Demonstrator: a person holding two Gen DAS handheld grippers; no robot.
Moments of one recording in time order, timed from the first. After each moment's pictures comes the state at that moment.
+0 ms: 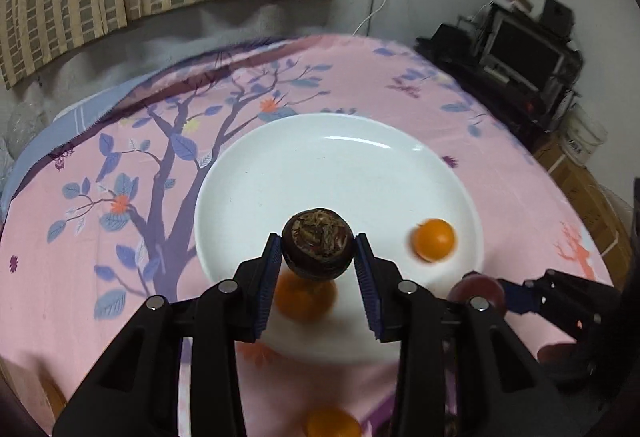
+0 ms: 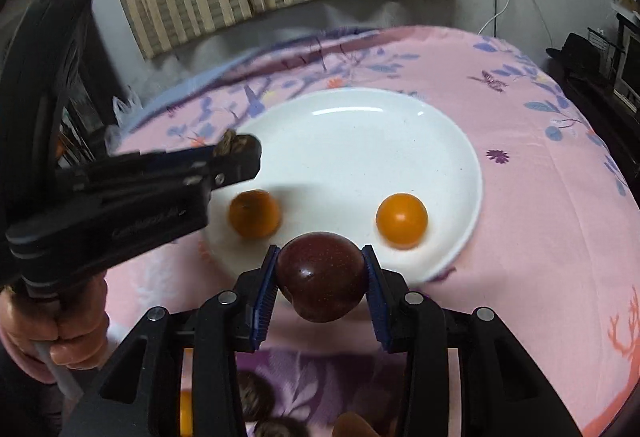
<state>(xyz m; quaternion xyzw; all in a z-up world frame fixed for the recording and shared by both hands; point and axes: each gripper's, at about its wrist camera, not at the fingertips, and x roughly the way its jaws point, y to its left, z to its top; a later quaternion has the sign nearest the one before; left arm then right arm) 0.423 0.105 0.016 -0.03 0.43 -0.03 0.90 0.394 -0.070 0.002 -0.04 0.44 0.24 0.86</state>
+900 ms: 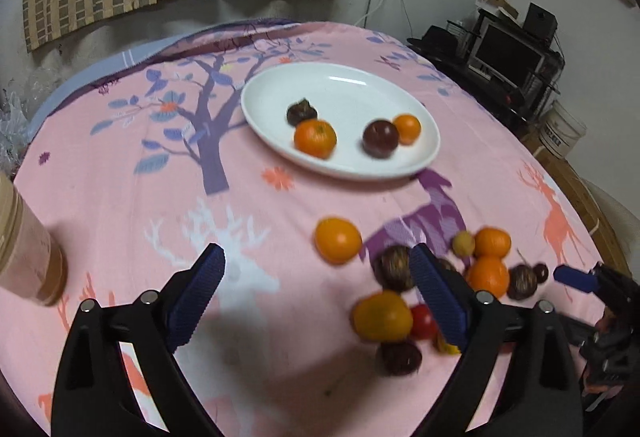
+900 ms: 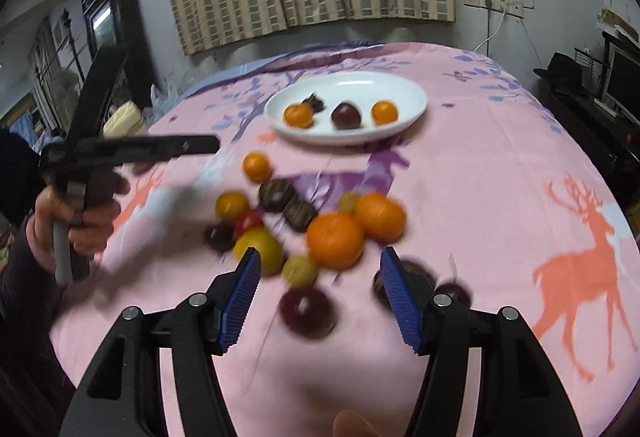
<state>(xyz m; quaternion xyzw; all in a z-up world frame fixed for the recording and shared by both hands) 0.248 0.126 0.001 -0.06 0.41 -0.05 0.91 0.190 -0.176 0.004 -0.06 0.37 0.28 0.88</state>
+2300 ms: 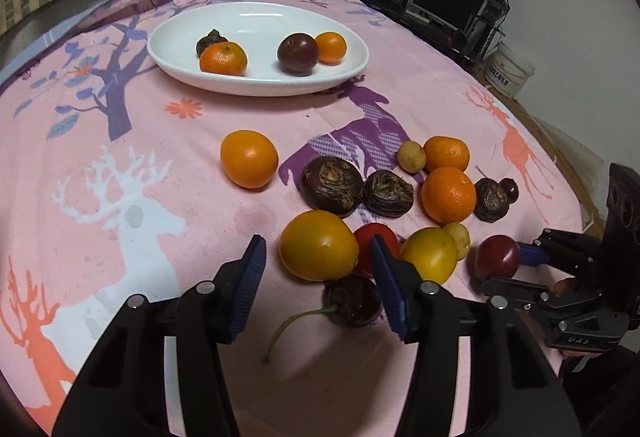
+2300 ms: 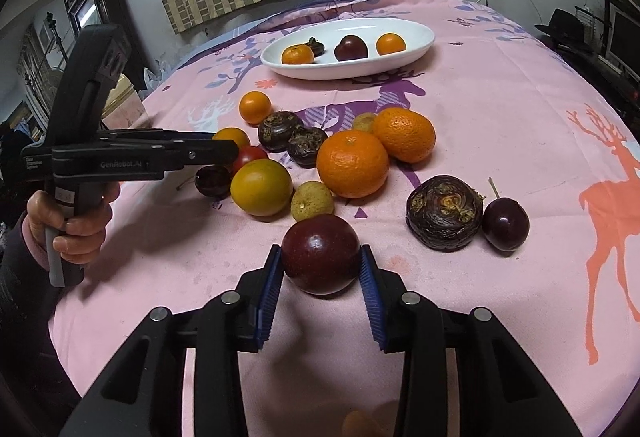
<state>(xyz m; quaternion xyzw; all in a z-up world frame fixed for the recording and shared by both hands) 0.245 0.094 -0.043 -0.04 0.46 -0.18 0.87 0.187 -0.167 -0.038 -0.03 0.43 0.28 0.86</state>
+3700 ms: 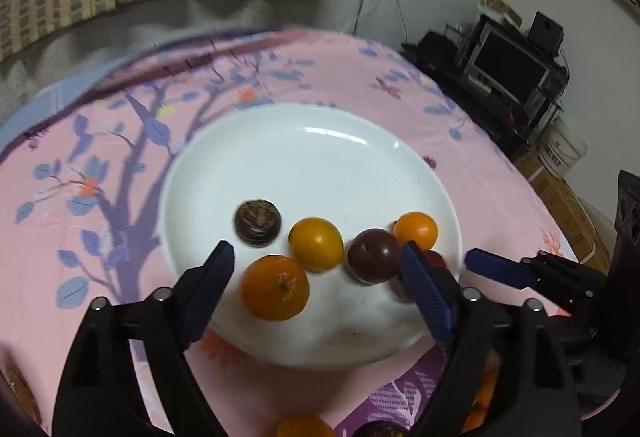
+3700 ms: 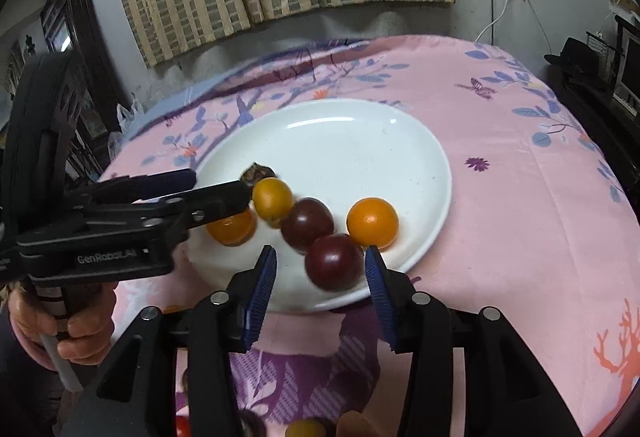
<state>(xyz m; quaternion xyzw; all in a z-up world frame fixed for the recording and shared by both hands) 0.394 0.106 0.011 -0.07 0.40 -0.08 0.91 0.384 -0.112 0.016 -0.02 0.40 0.26 0.88</state>
